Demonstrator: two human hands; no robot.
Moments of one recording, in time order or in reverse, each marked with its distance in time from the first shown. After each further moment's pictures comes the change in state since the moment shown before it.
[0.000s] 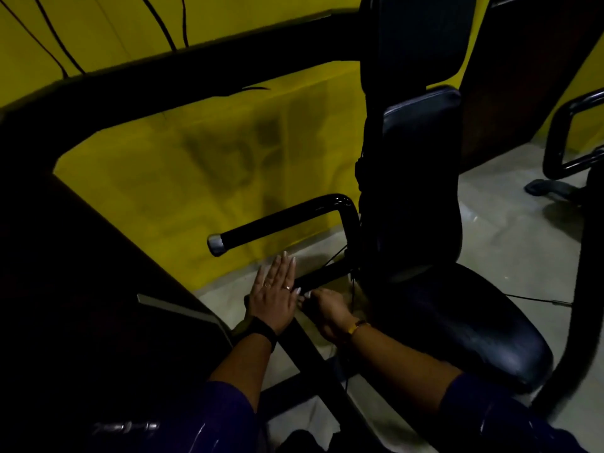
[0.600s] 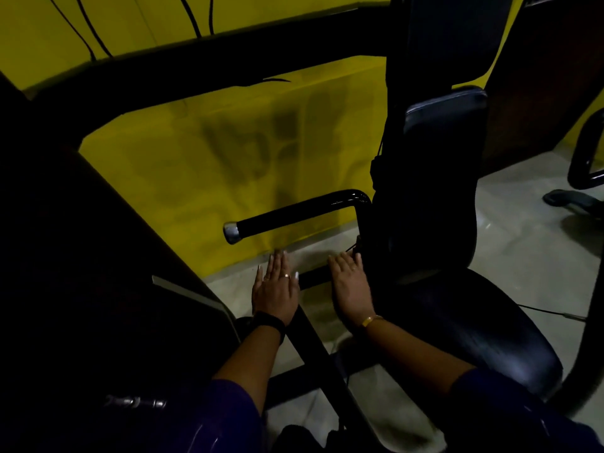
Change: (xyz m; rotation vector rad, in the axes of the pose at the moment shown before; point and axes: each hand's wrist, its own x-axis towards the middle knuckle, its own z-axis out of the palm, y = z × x) left_hand -0.007 0.005 -0.002 -0.234 -0.076 -0.278; right_hand 0.007 -0.009 -0.025 -1.149 0.249 -0.743
